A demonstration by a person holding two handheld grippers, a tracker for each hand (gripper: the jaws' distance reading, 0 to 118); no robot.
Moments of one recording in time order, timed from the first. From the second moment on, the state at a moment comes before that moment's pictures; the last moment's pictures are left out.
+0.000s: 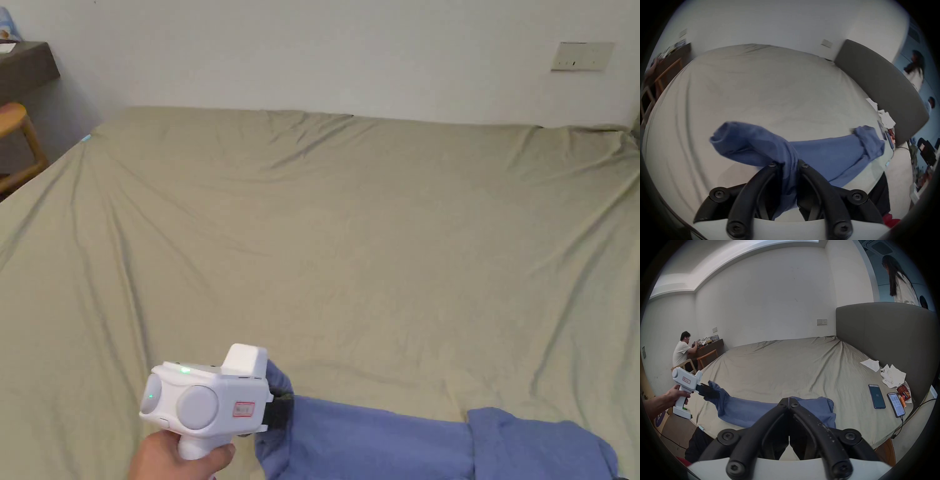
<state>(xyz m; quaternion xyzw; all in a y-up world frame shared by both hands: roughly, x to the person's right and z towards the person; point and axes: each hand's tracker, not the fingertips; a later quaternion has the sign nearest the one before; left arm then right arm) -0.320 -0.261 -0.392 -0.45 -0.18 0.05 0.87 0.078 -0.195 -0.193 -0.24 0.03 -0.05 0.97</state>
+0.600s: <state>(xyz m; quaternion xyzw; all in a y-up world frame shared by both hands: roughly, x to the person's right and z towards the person) -0.262 -0.282 -0.376 -0.44 -0.28 0.11 0.85 0.093 -0.196 -0.185 -0.24 0.02 -0.06 0.97</state>
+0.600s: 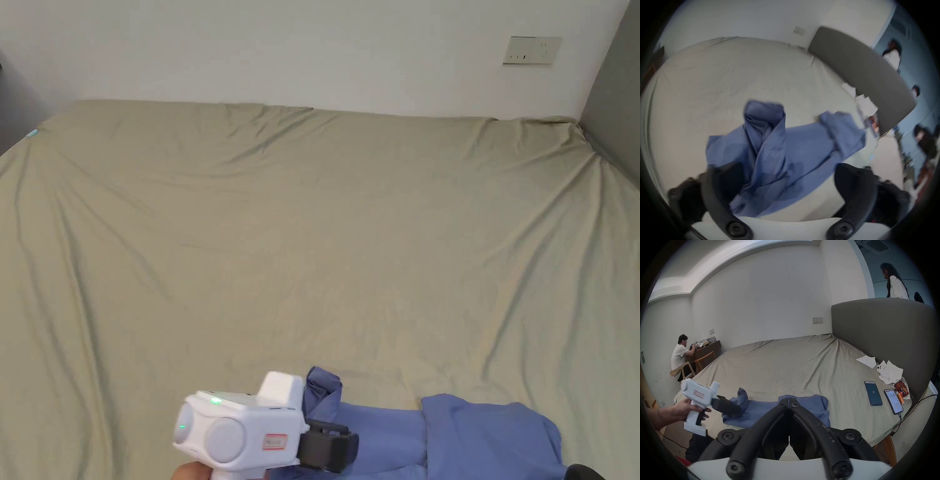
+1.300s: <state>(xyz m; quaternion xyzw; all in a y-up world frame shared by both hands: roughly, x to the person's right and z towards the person) -0.169 -0.361 -0.327 -0.38 -0.21 -0.11 0.89 0.113 -0.203 -0.176 -0.26 0.00 -0.08 0.96</state>
